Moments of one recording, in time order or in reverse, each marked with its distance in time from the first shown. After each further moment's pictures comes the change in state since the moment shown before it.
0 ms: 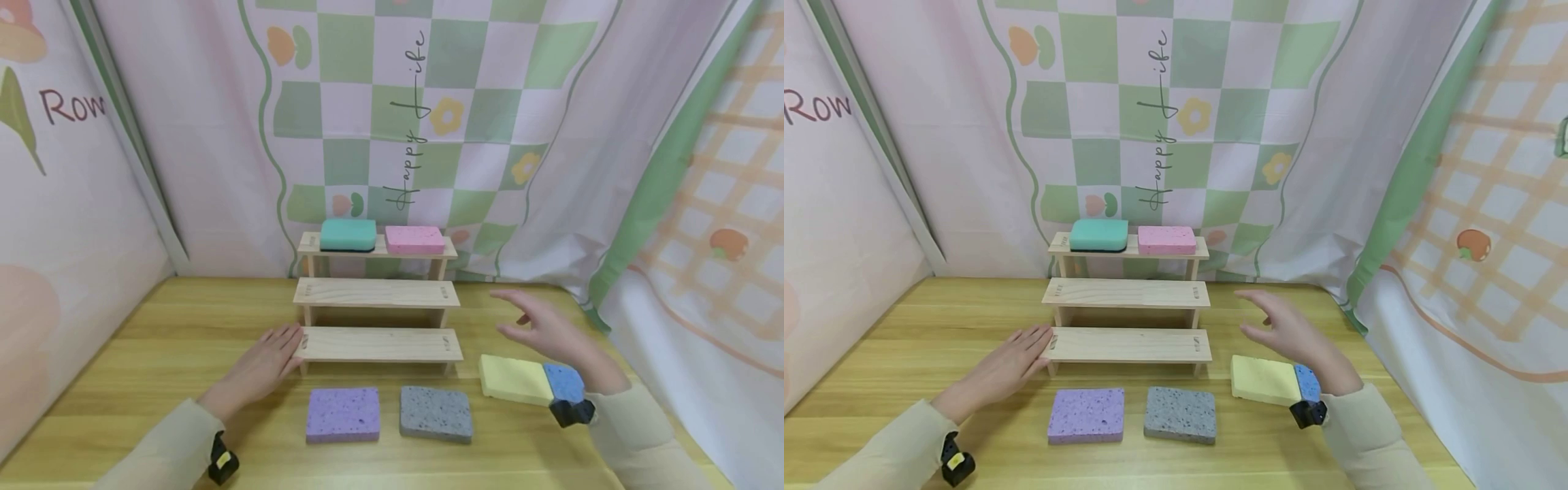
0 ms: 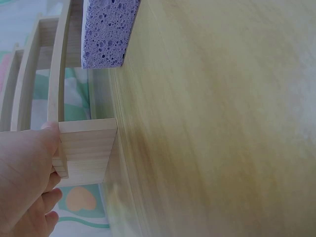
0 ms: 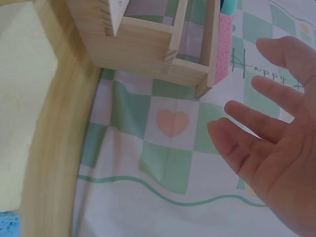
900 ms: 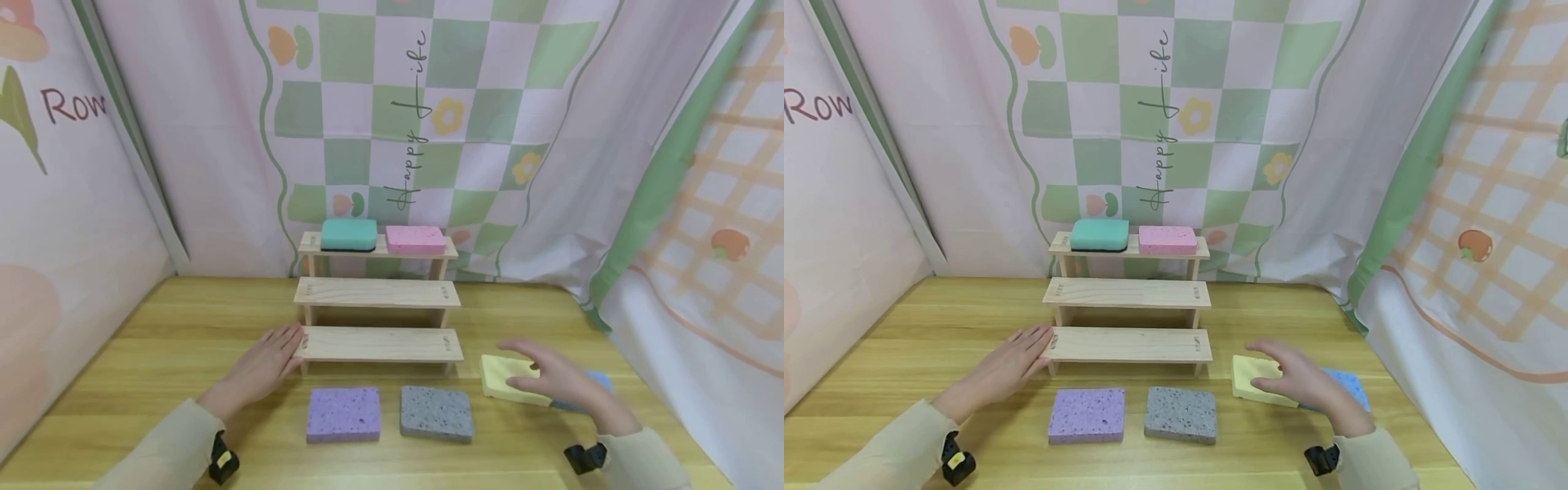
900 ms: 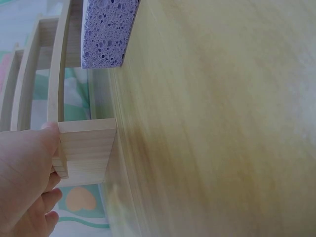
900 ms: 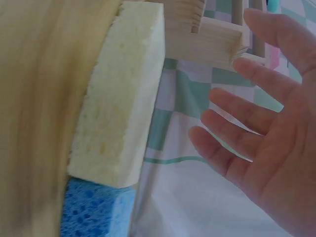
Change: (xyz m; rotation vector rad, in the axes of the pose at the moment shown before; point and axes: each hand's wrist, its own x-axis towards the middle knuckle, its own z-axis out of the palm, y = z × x) left_hand 0.000 0.001 -0.001 -0.003 -0.009 -0.013; right_hand -0.050 0.024 0.040 0.120 -0.096 0.003
